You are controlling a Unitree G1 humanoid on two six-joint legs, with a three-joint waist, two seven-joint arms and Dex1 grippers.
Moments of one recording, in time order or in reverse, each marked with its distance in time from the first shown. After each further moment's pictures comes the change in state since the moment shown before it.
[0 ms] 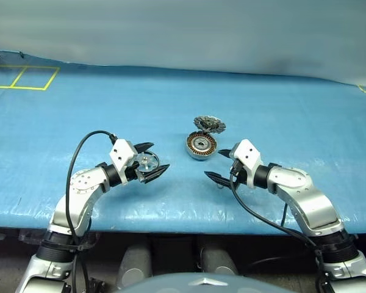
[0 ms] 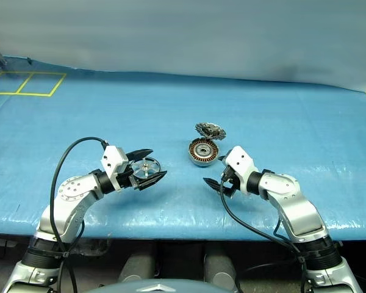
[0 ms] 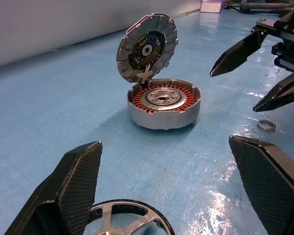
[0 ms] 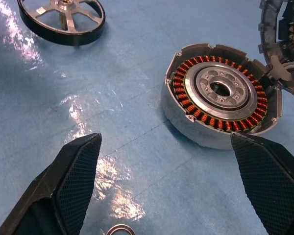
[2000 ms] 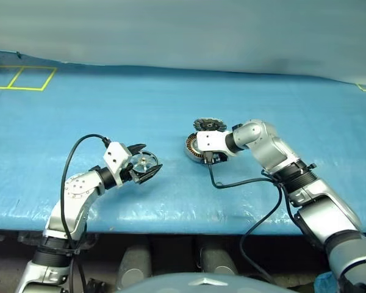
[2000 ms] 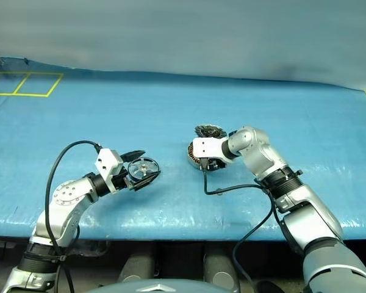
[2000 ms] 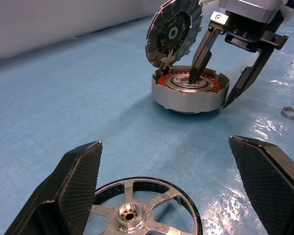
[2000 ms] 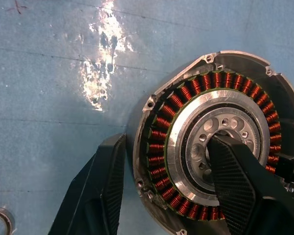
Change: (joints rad) left arm 0.048 0.010 0.040 0.011 0.027 -0.027 0.035; right arm -0.558 0.081 0.350 0.531 -0.461 -0.286 0.407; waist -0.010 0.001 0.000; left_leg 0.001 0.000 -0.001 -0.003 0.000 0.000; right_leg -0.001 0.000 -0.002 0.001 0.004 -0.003
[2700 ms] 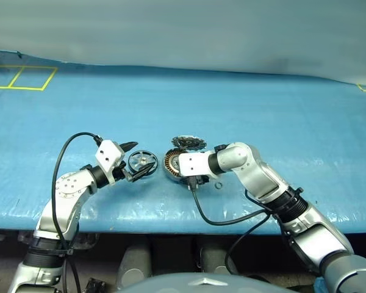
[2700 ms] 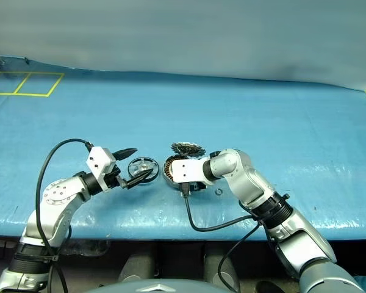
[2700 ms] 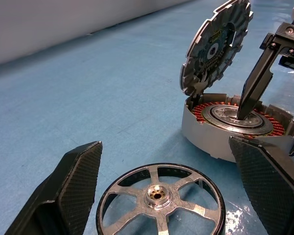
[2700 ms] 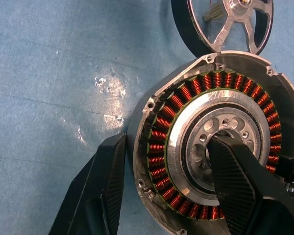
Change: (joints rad) left arm 0.013 0.038 0.038 -0.021 -0.001 0.010 0.008; right arm 0.162 0.075 0.054 -0.317 -0.007 0.118 -0.049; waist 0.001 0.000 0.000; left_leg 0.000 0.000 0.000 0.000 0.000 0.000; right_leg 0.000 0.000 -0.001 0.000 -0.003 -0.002
